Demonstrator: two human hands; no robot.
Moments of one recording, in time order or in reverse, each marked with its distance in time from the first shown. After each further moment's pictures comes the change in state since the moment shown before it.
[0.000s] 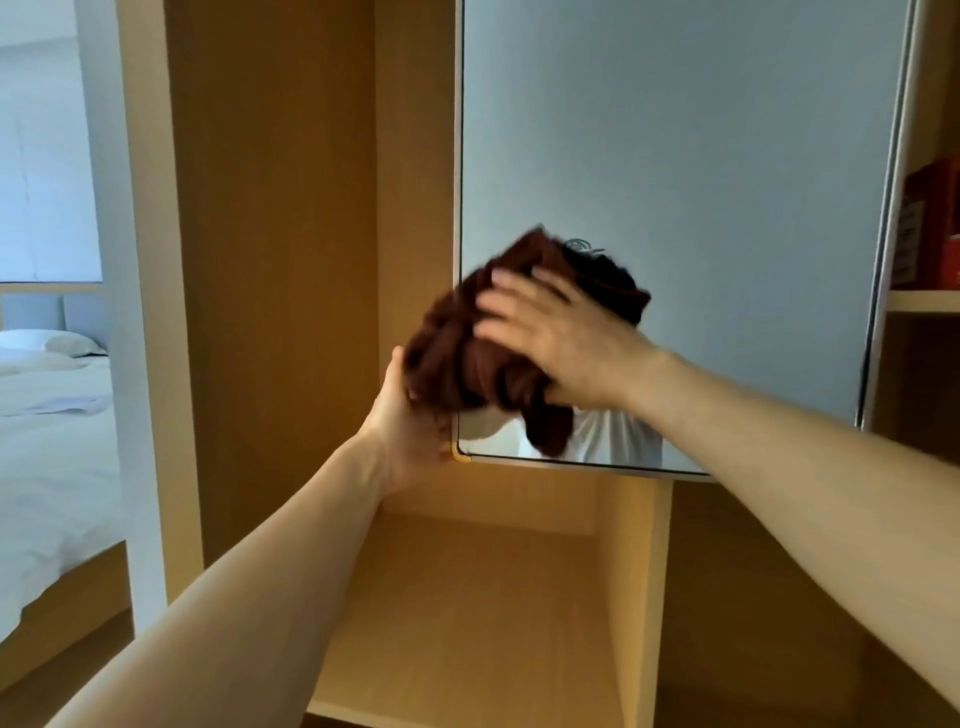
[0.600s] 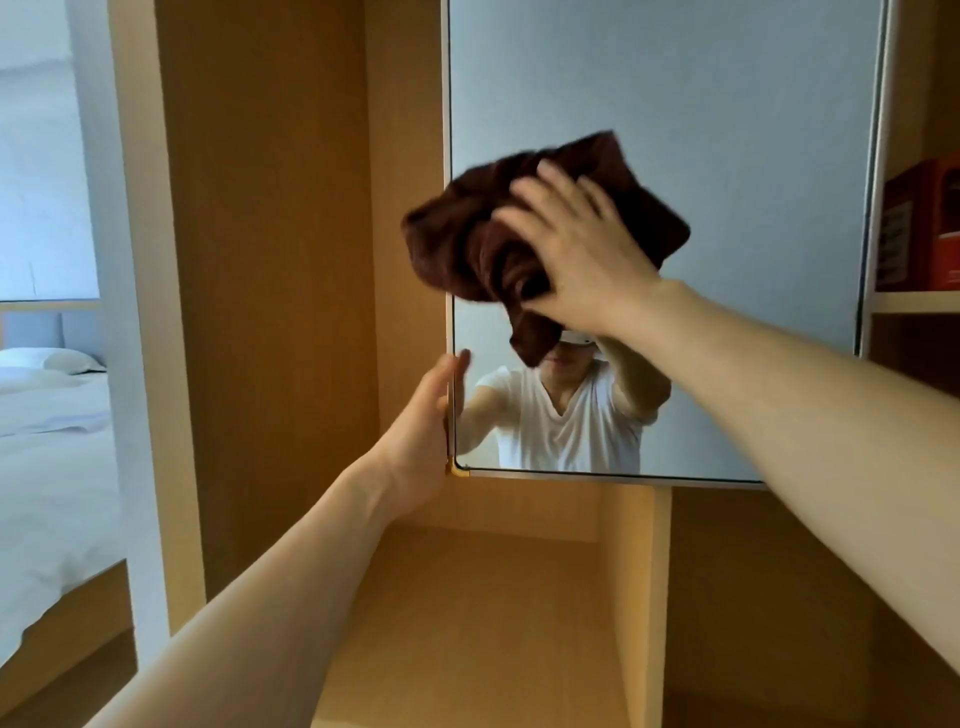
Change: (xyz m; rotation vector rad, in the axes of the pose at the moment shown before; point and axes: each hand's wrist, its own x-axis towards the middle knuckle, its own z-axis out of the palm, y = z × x) left_hand -0.008 -0.009 0.010 0.505 0.024 0.128; right_hand 0.026 0.035 -0.033 -0.013 0.142 0.344
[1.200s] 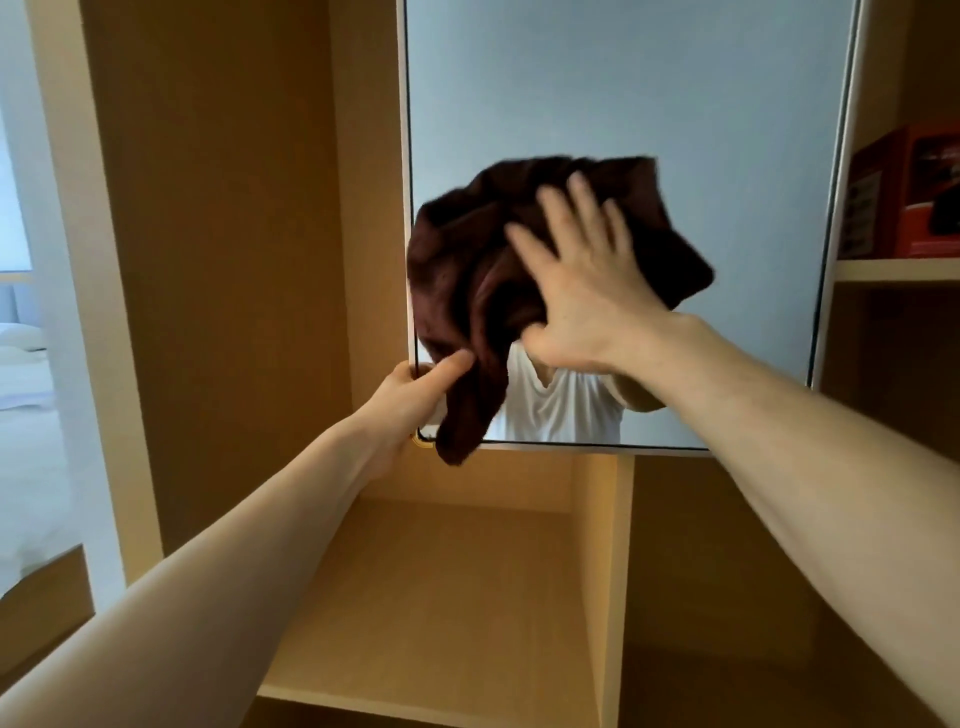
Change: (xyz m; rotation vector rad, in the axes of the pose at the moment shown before) left_hand 0.009 0.003 0.018 0.161 0.186 0.123; right_hand -0.054 -0.011 -0.005 0.055 -0.212 0.185
